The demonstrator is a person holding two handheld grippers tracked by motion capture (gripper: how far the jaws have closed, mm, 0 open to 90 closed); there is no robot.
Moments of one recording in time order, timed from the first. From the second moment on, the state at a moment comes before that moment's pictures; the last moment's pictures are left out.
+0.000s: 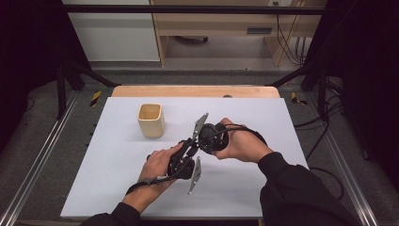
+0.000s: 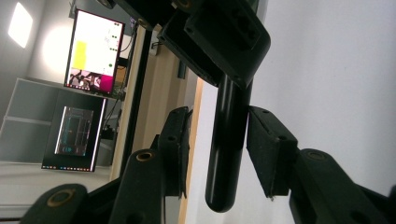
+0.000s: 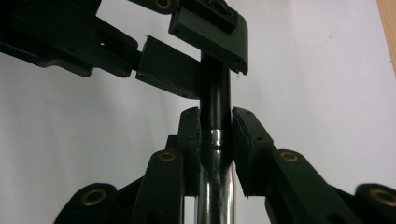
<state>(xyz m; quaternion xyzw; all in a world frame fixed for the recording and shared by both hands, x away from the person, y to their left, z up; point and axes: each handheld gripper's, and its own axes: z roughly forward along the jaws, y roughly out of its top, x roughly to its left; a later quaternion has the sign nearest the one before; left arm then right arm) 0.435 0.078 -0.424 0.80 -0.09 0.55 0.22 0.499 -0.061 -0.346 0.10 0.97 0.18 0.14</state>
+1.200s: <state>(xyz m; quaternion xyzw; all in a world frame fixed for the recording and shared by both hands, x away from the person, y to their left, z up) 0.432 0.075 -0.430 0.80 -0.11 0.55 0.20 0.498 -0.059 -0.346 0.09 0.97 0.17 0.14</state>
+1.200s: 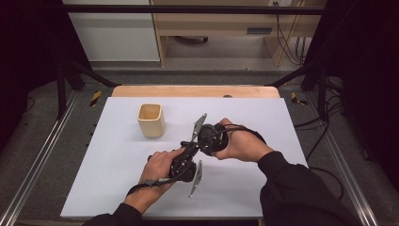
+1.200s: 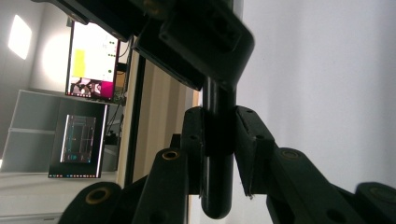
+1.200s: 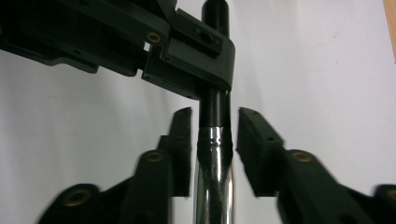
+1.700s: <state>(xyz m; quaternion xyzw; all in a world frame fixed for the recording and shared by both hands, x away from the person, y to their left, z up) 0.434 0.081 -0.430 0.80 -0.11 0.55 0.19 0.494 -0.080 -0.344 0.09 0.96 0.19 0.17</state>
